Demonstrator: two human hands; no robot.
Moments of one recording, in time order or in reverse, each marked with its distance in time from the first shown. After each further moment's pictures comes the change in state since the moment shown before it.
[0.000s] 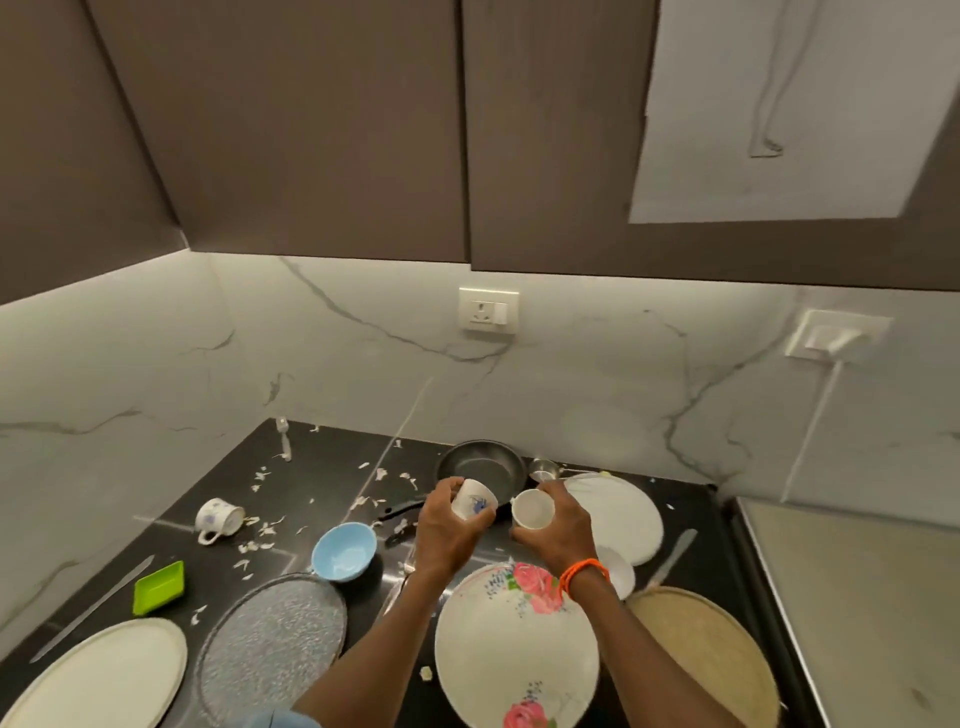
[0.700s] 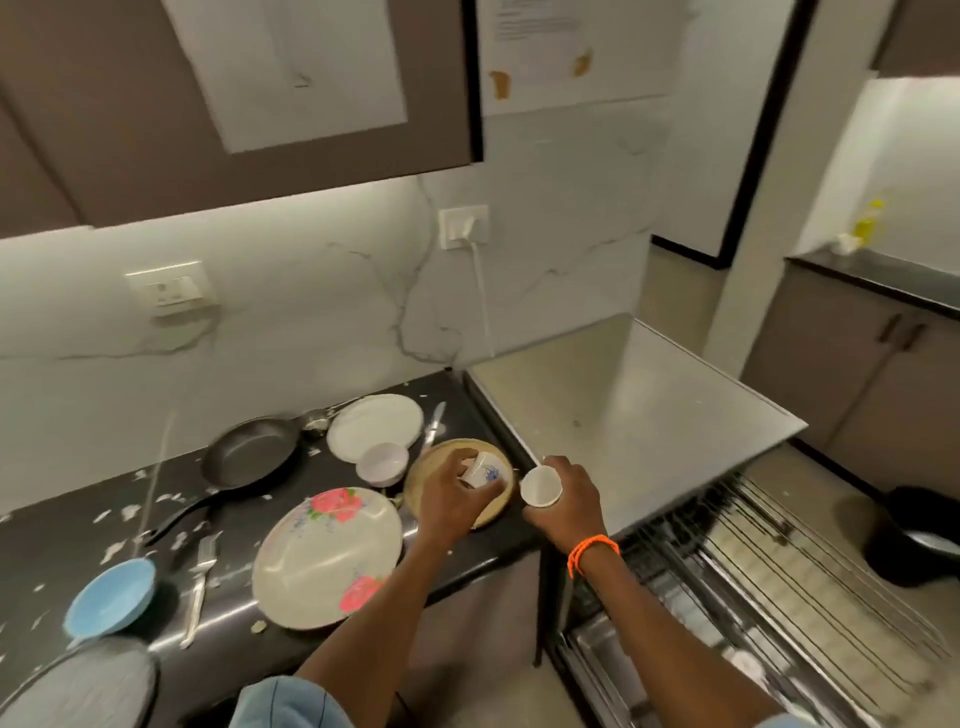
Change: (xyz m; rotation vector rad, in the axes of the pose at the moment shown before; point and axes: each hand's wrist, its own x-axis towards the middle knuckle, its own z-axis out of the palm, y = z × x) left_hand -0.239 0.110 0.122 -0.069 -0.579 0.325; right_hand -0.287 0.101 -0.188 -0.118 0.461 0.380
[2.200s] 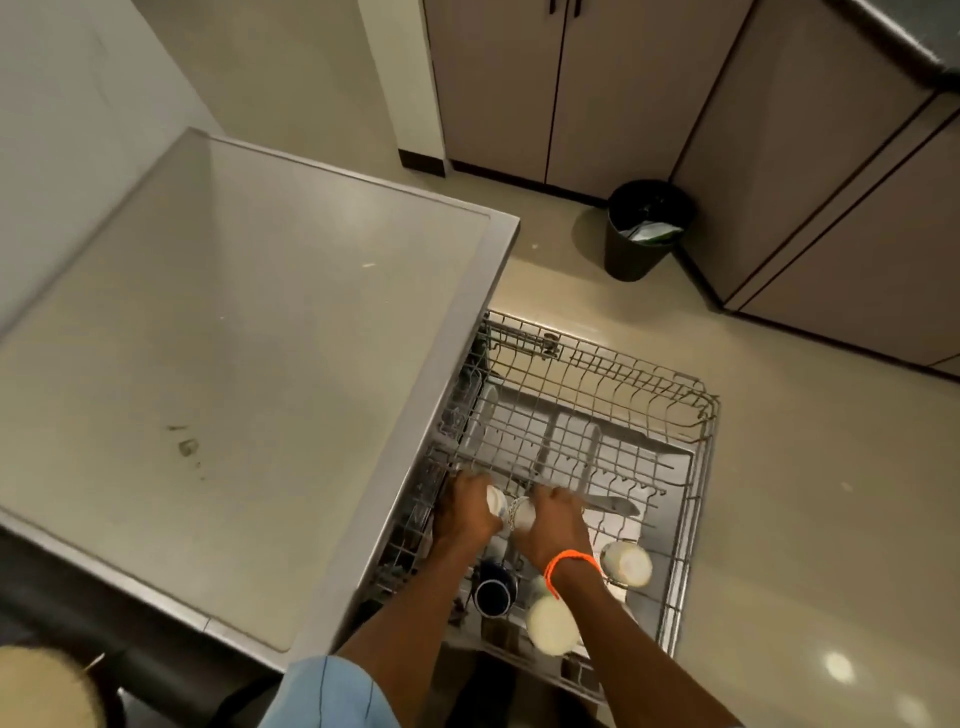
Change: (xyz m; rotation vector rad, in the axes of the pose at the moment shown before) left_hand -0.018 -0.026 0.562 0.710 -1.103 0.223; right_hand -0.013 0.443 -0.108 -0.265 -0.068 1.016
